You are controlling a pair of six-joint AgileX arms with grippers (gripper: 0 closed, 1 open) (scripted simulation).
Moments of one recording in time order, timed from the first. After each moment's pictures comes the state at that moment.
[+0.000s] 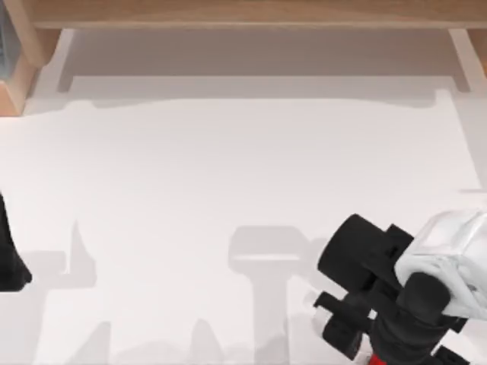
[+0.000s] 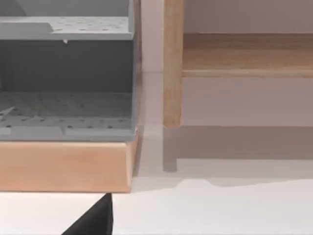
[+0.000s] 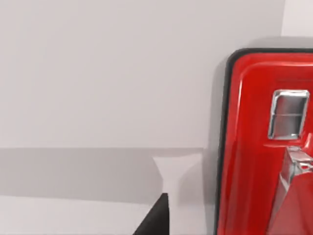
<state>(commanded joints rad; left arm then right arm) 0.00 0.00 0.00 0.00 0.00 0.00 0.86 1.63 0.78 -0.71 0.00 1.47</state>
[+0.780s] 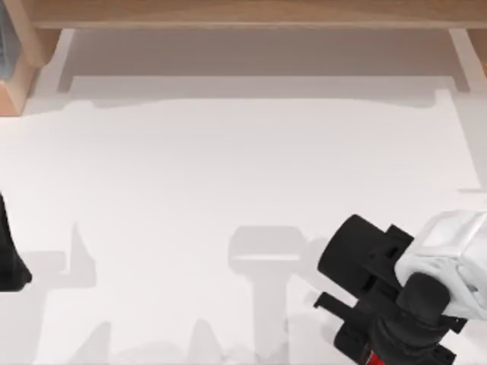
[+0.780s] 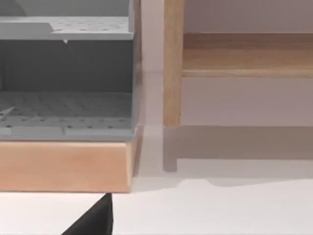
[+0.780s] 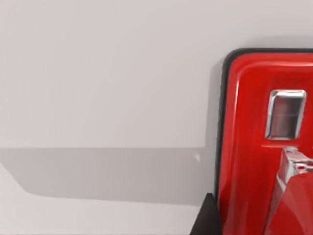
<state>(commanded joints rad) 0.00 0.00 0.00 0.00 0.00 0.00 0.86 1.63 0.78 -0.71 0.00 1.47</state>
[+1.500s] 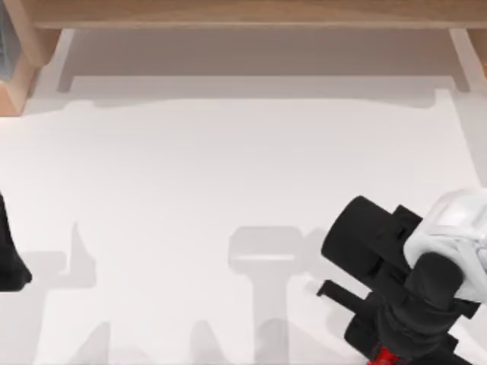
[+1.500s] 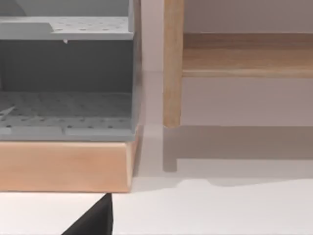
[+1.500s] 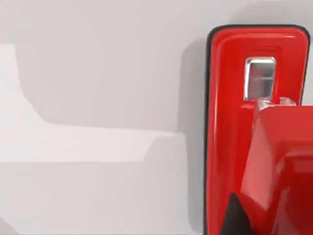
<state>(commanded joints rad) 0.00 0.00 0.00 0.00 0.00 0.00 0.85 1.56 0.85 -0.85 0.00 1.47</state>
